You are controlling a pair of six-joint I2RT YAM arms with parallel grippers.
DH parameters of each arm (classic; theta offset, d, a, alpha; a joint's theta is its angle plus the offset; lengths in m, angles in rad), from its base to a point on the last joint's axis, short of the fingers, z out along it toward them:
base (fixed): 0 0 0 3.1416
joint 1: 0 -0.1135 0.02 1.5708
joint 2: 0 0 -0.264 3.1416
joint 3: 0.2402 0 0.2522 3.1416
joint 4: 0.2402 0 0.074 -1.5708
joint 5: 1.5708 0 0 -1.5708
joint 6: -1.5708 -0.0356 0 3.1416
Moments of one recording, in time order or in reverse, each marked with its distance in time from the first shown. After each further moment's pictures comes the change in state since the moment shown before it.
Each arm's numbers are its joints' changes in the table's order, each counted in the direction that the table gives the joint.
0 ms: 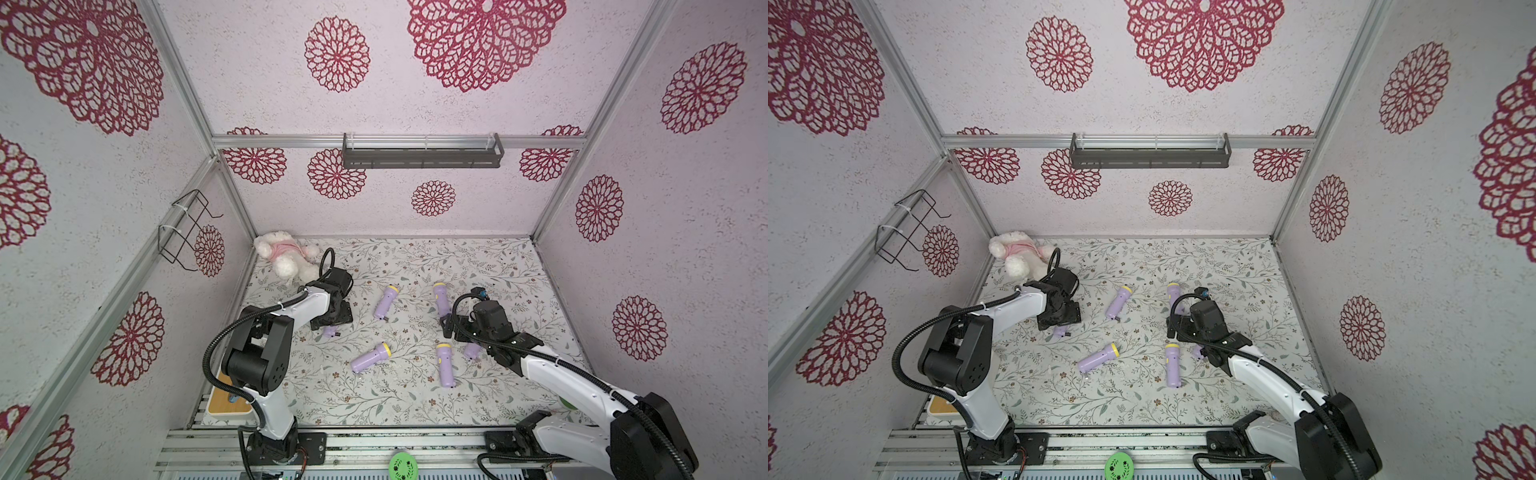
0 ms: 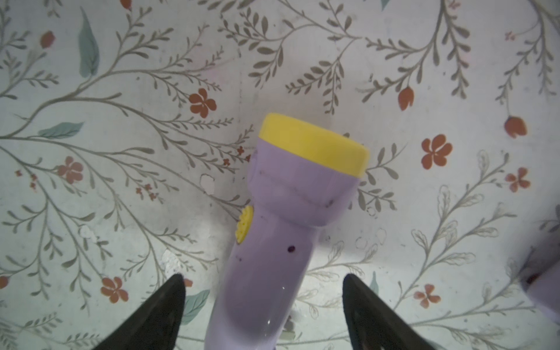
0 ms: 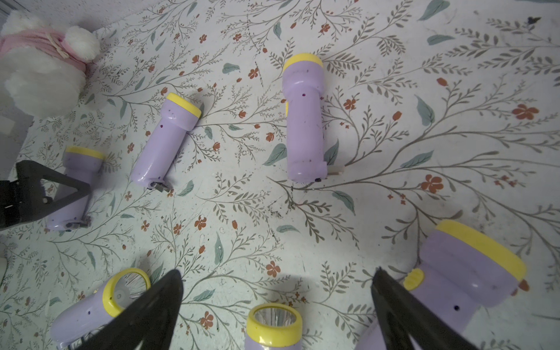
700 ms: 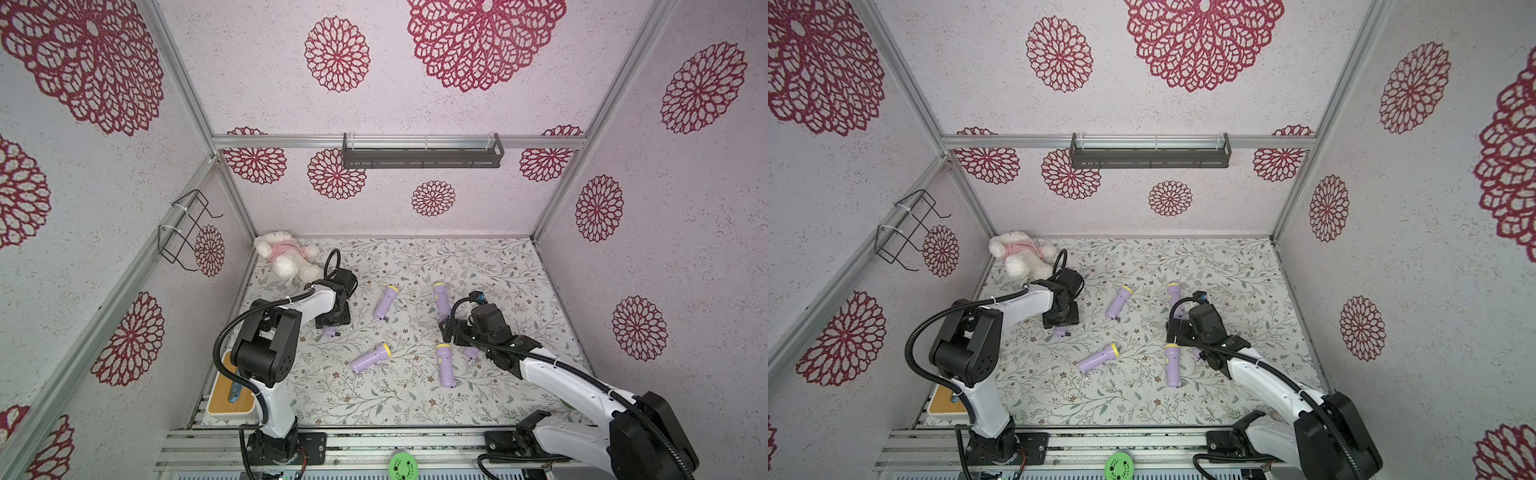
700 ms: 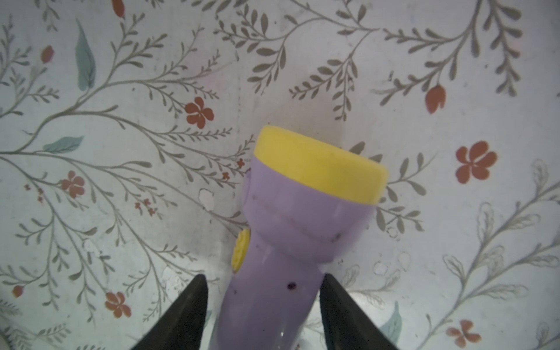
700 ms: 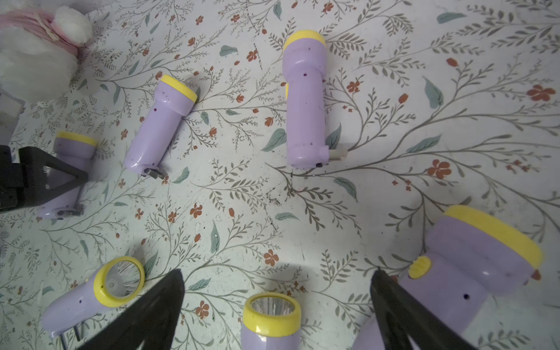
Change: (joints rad) left arm 0.015 0.061 0.037 0.014 -0.059 -0.011; right arm -0.015 -0.001 -0.032 -0.005 0.000 -0.003
